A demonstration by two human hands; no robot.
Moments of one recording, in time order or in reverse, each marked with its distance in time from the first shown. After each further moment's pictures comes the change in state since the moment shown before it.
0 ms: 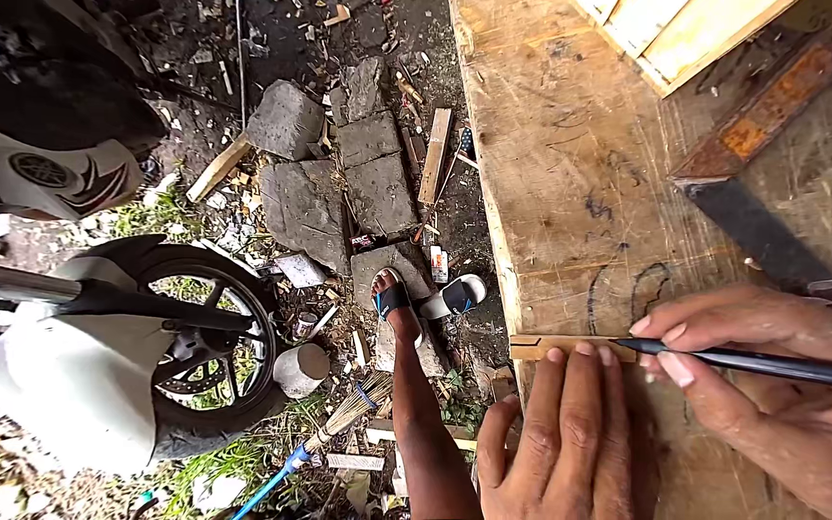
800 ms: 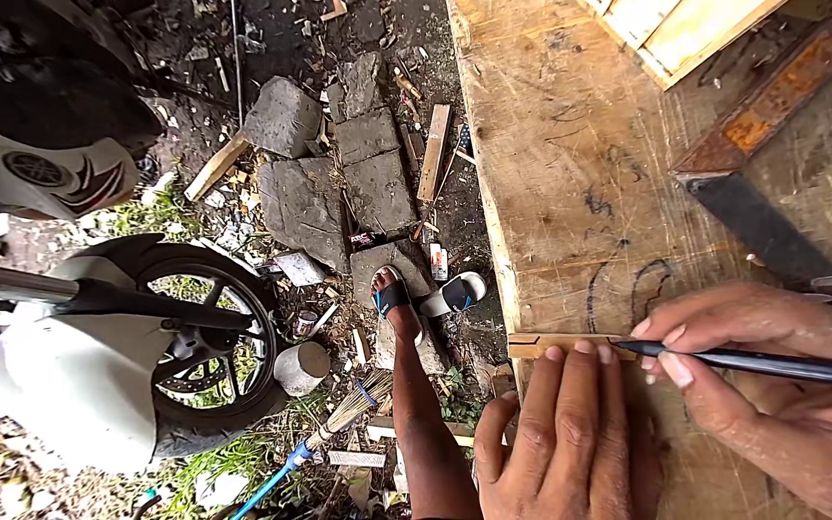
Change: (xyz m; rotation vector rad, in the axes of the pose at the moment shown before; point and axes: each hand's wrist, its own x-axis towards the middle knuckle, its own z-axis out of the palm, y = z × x) left_hand 0.001 0.001 0.003 -0.037 0.034 -0.024; right_hand -0.001 0.001 -0.001 -0.025 -0.003 0.003
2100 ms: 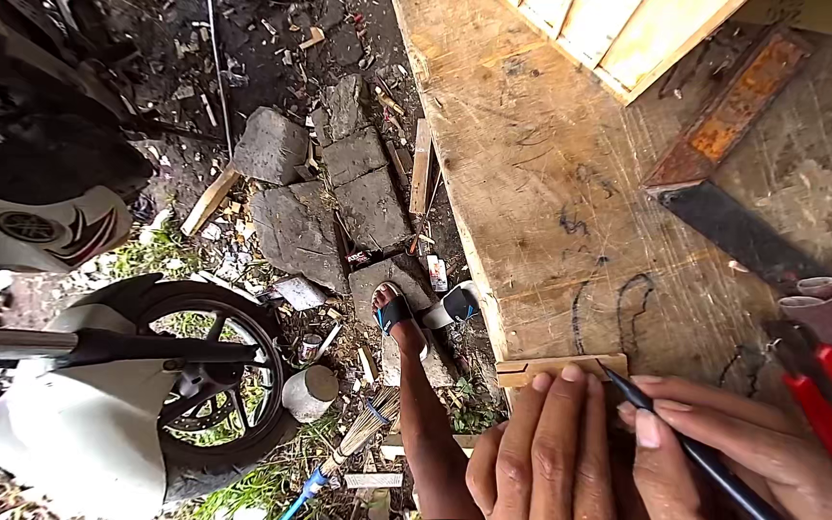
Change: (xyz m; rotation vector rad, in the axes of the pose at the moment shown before) left_hand -0.002 -0.003 0.005 -0.158 0.054 -0.068; right_hand -0.046 -0.035 0.071 -0.174 0.523 0.100
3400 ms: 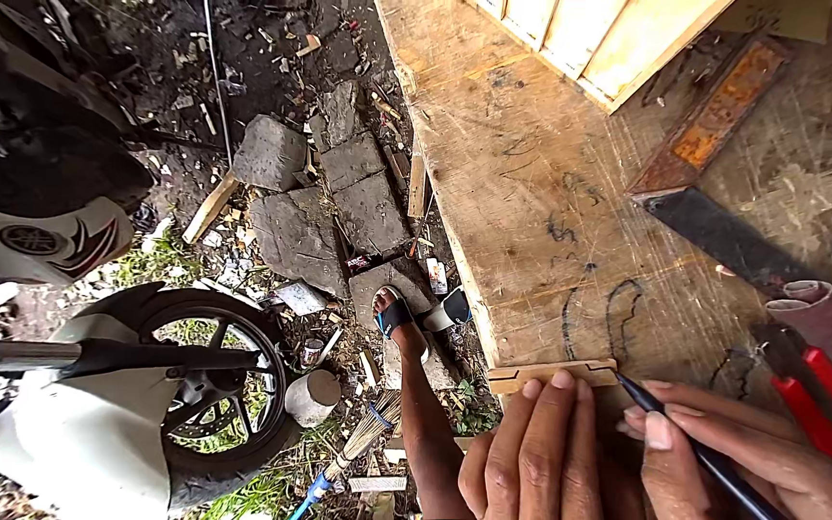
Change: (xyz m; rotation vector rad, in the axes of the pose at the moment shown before) left_hand 0.000 0.001 0.000 0.015 -0.005 -0.012; right_hand -0.002 -0.001 0.000 0.009 0.088 0.056
